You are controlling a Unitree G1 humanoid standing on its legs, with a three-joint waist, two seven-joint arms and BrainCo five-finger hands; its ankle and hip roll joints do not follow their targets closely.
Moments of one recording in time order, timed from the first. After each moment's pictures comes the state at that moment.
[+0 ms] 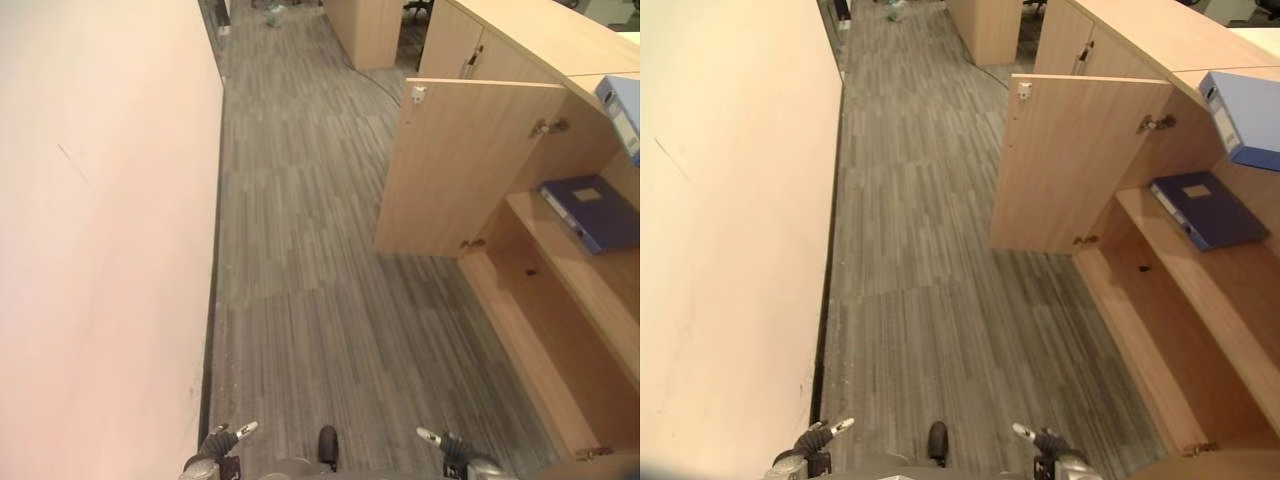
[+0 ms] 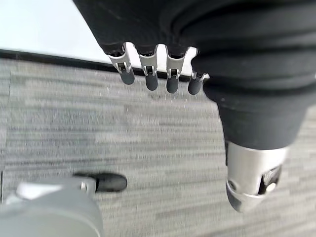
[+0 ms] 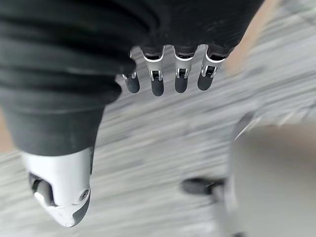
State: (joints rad) left arm -0.04 0.21 -0.12 1.32 -0.36 -0.13 0.05; right arm -0.13 -0.21 0.17 1.29 0.36 -0.03 0.00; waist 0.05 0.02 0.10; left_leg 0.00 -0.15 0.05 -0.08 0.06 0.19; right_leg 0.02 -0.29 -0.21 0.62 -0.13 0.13
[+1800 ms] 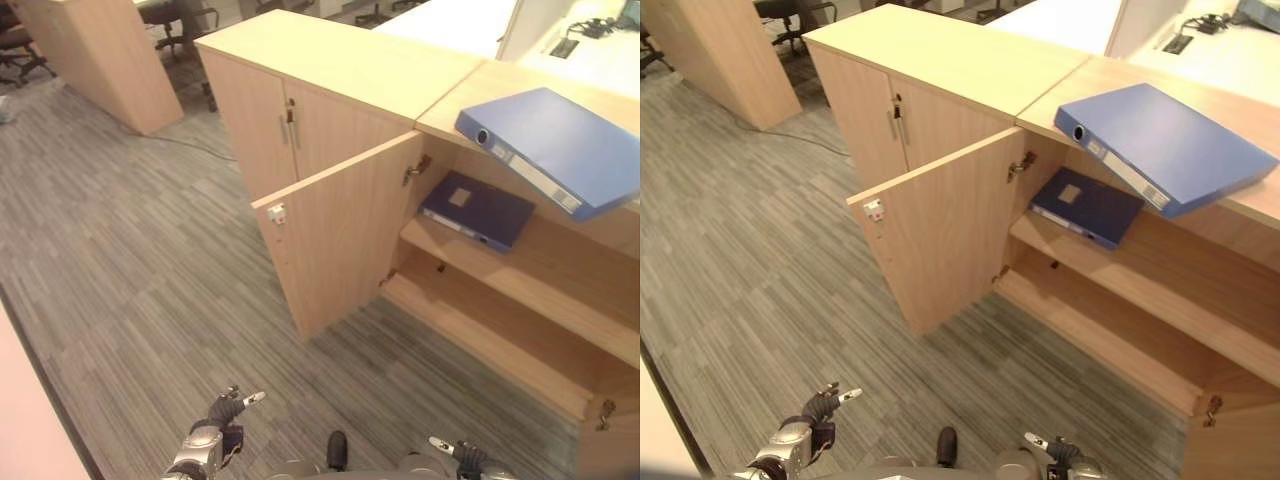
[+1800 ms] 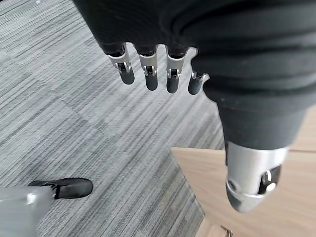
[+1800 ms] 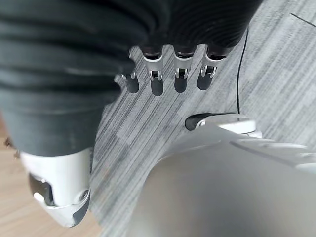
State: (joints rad) left arm -0.09 0.26 -0.20 1.23 -0.34 -0.15 0.01; right arm -0.07 -0.25 0.15 1.33 0.32 -0.03 0.00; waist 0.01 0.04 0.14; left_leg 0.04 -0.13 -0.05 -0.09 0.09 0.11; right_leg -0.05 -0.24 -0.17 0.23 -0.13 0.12
